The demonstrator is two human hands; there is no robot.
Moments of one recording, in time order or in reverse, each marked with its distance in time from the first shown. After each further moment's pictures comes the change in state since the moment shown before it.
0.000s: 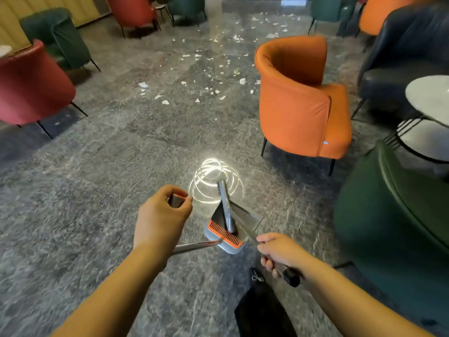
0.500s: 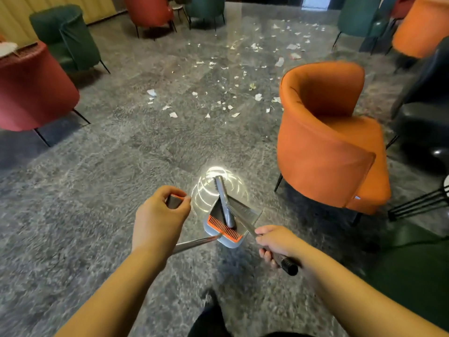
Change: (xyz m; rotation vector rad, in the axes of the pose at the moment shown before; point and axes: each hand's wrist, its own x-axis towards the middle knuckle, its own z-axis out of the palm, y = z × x) left_hand 0.301 0.043 0.065 -0.037 0.102 -0.057; right_hand 0.200 -0.281 -0.059 -0.106 -0.062 0.018
